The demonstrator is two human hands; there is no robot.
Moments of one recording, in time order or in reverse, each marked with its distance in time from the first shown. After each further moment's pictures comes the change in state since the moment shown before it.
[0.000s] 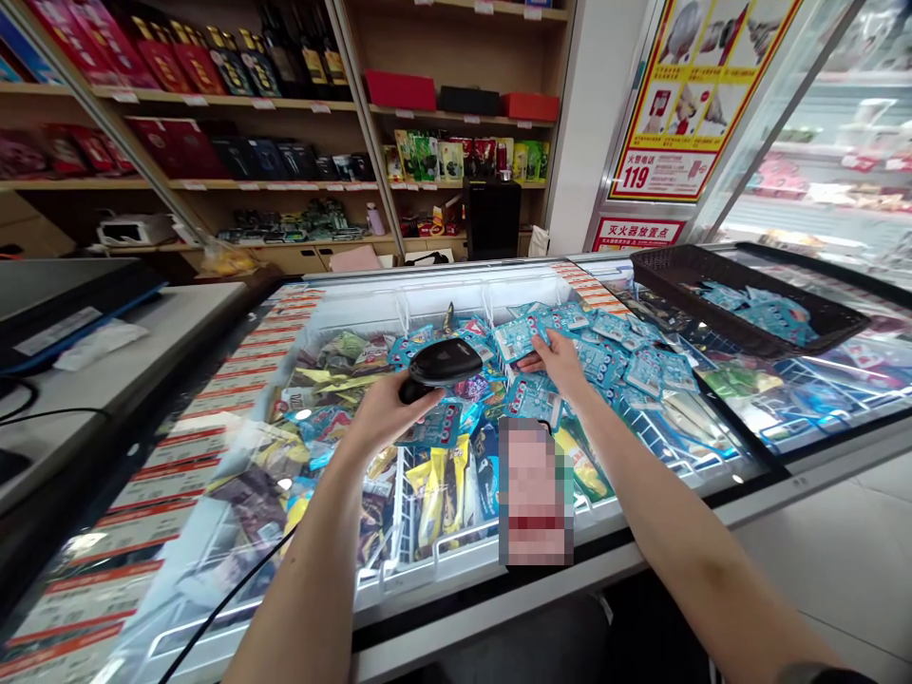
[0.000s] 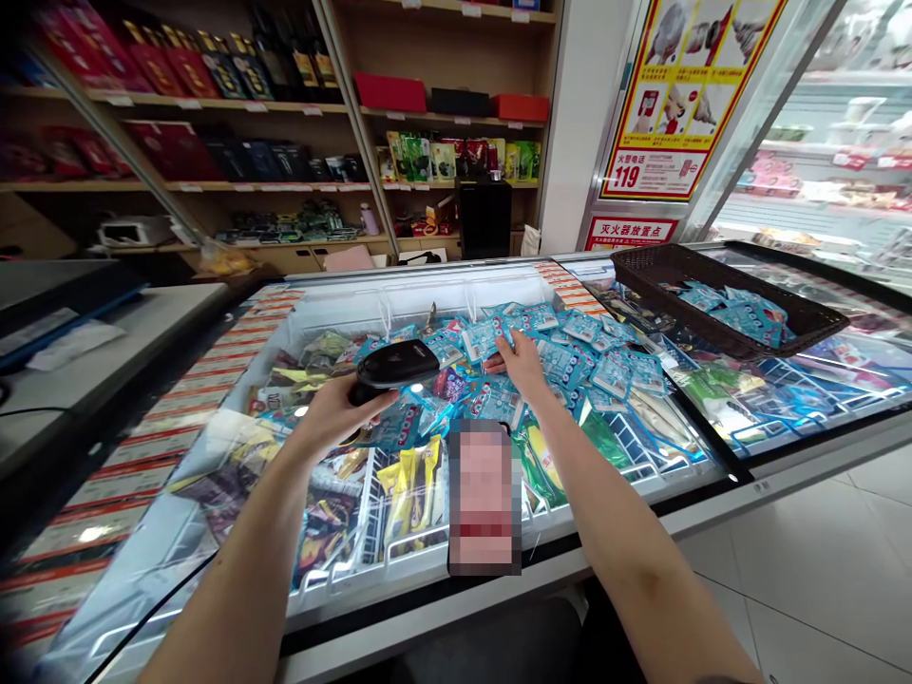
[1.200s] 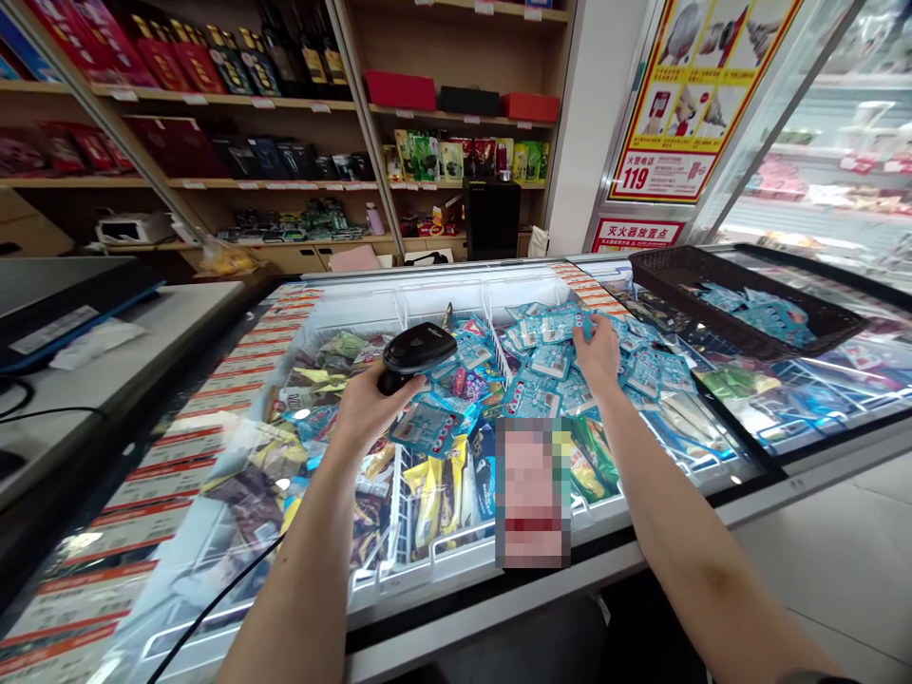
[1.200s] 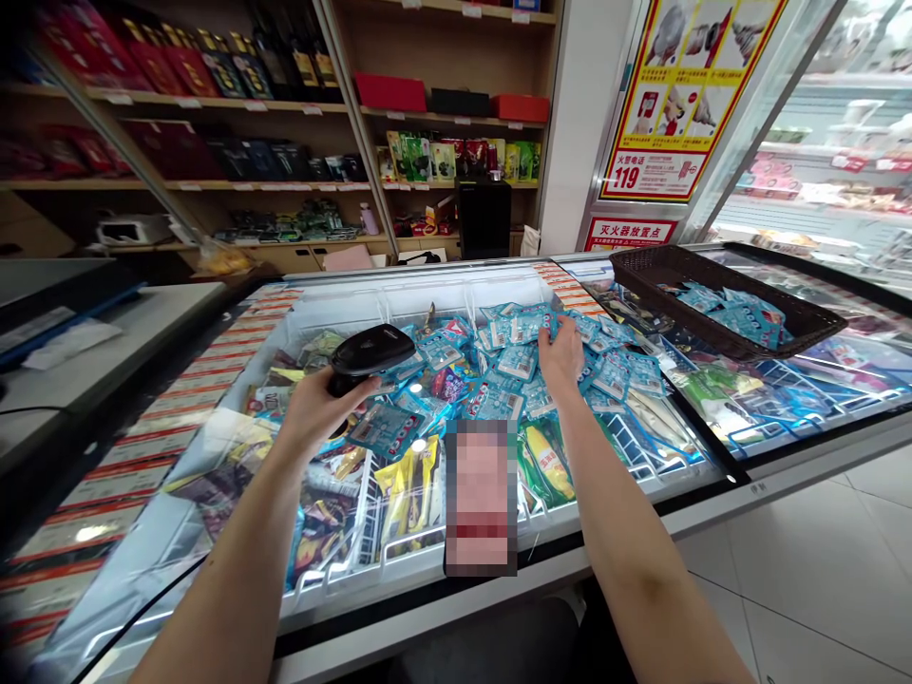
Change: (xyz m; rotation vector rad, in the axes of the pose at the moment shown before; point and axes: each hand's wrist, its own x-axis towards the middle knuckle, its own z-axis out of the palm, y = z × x) left_hand 0.005 -0.008 -0.005 0.009 0.230 -0.036; right_hand 0.007 -0.015 -0.061 -0.948 0.622 -0.142
